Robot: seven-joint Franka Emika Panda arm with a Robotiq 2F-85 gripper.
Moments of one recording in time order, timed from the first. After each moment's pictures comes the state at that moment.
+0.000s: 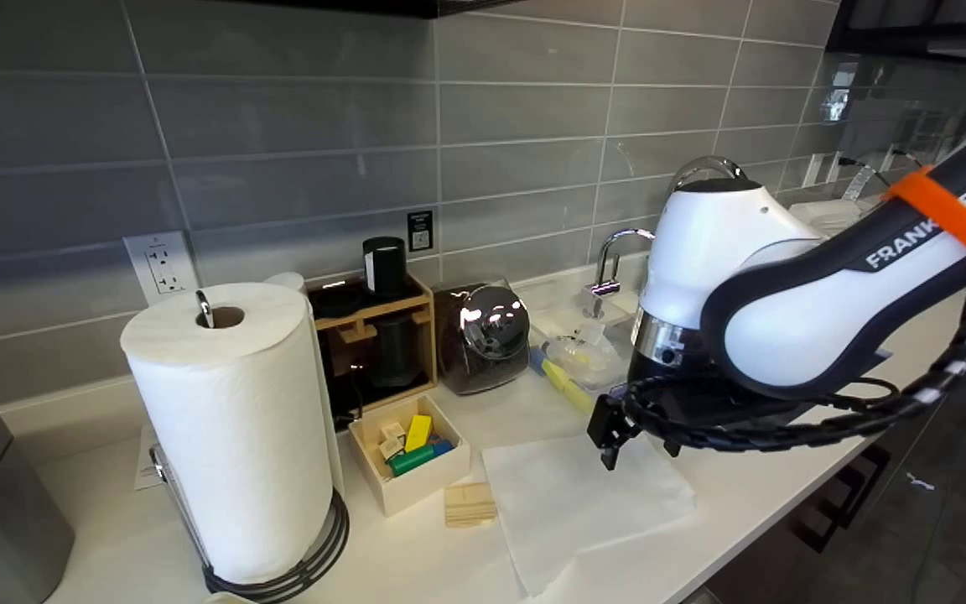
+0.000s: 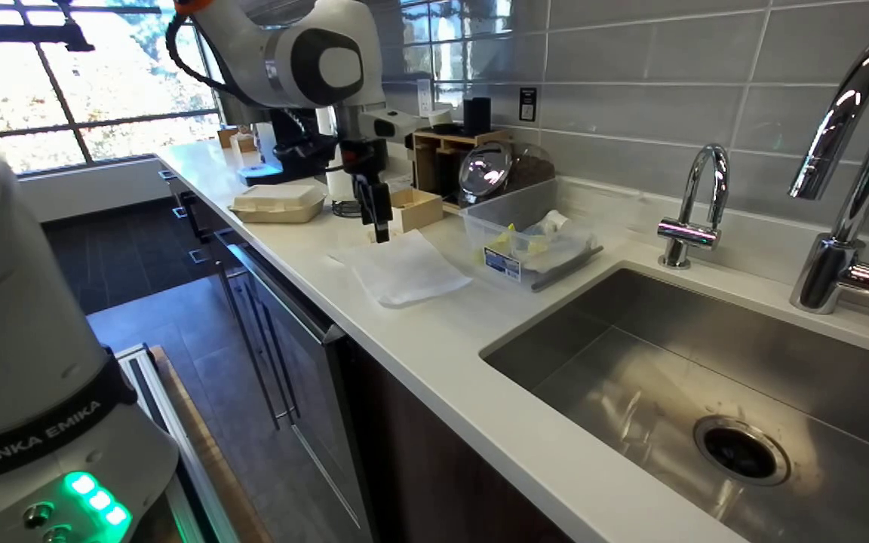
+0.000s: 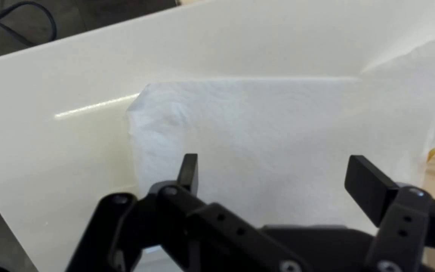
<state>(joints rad) 0.11 0.02 0.15 -2.54 -0.02 2.60 0.60</state>
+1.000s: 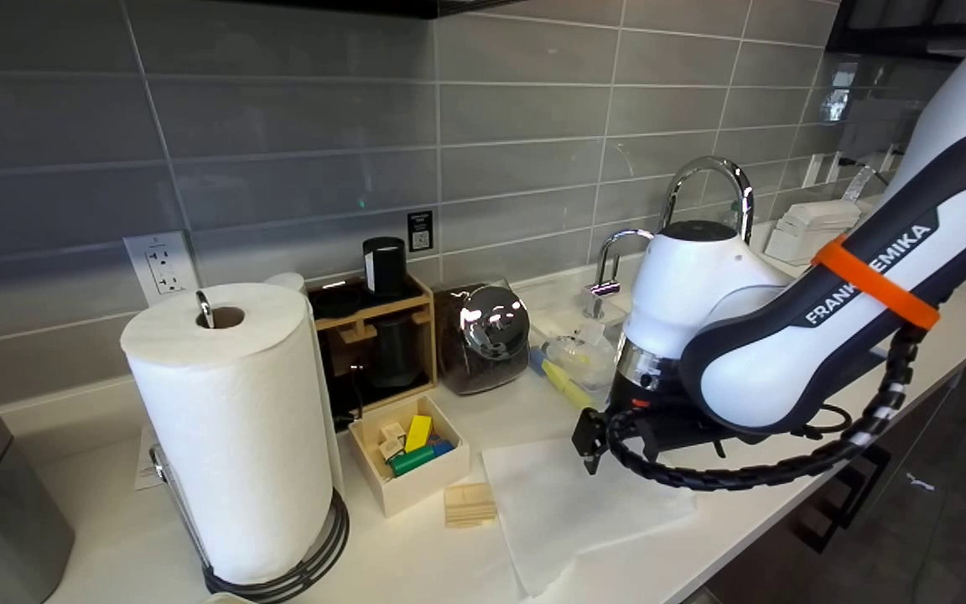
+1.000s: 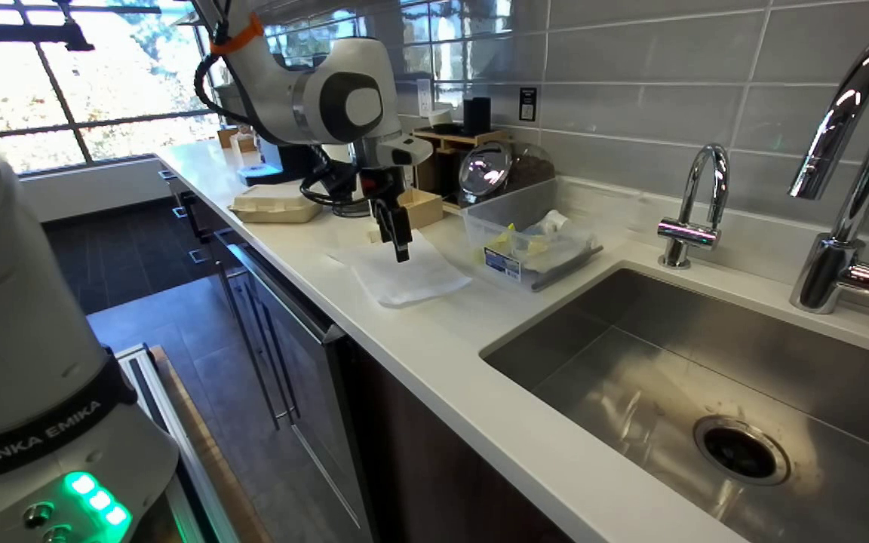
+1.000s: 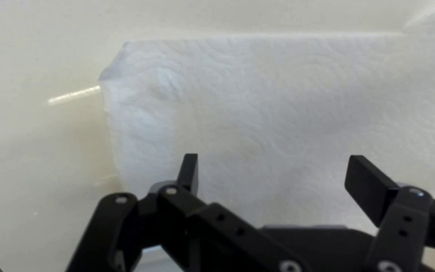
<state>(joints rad) 0.12 0.18 0.10 -2.50 -0.11 2.76 0.65</state>
